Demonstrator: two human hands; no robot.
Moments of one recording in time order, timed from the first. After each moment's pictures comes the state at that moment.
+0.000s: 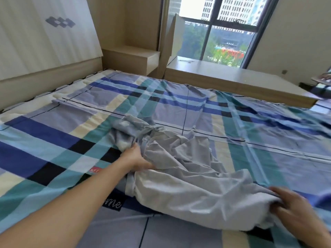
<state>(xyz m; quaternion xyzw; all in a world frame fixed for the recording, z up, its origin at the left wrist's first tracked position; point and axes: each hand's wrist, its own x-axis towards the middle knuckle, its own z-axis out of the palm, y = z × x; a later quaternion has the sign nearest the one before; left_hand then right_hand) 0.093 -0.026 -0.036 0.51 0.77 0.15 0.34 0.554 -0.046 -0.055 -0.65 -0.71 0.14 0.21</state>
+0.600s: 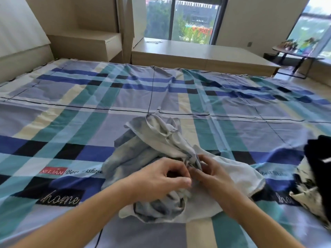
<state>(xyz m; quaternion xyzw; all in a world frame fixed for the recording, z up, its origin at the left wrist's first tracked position) 0.256 -0.104 0.003 0.73 0.42 0.21 0.50 0.456 -0.103 -0.032 -0.48 -0.54 0.56 0.40</state>
